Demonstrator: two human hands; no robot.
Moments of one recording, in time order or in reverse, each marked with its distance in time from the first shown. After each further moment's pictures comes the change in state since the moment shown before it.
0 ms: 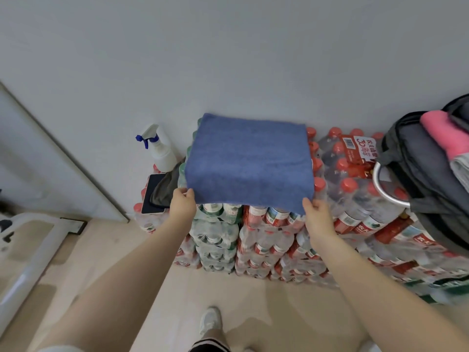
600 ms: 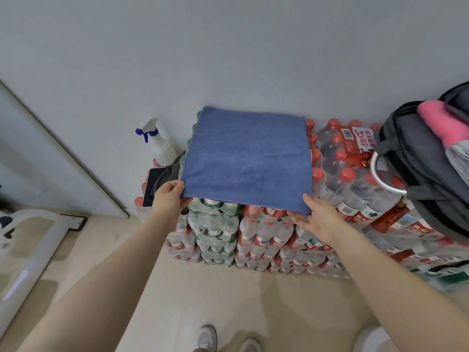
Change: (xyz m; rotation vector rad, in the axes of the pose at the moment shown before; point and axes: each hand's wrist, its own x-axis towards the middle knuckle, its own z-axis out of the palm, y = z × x) left_hand -0.007 -0.009 -0.032 -0.415 -0.104 0.004; right_hand -0.007 0.001 -0.022 0.357 -0.341 0.284
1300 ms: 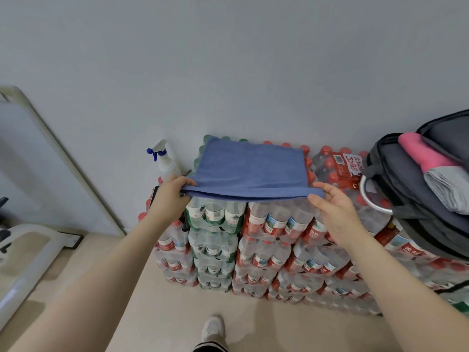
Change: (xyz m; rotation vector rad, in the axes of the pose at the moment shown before) left_hand -0.031 0.050 -0.017 0.855 -0.083 0.673; right_hand -0.049 -0.043 0.000 -0.148 -0.066 -0.568
